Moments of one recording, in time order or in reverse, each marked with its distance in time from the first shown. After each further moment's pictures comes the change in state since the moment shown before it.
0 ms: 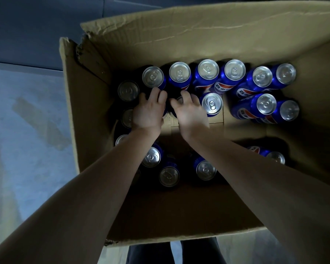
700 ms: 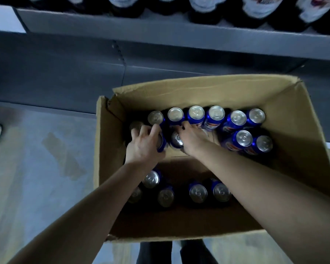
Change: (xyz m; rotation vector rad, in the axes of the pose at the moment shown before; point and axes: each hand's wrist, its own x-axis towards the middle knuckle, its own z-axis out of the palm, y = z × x) left_hand -0.049 -0.002 -0.095 -0.255 -0.104 -0.130; right_hand -0.011 0.023 -0.059 -0.103 -0.083 -0.106
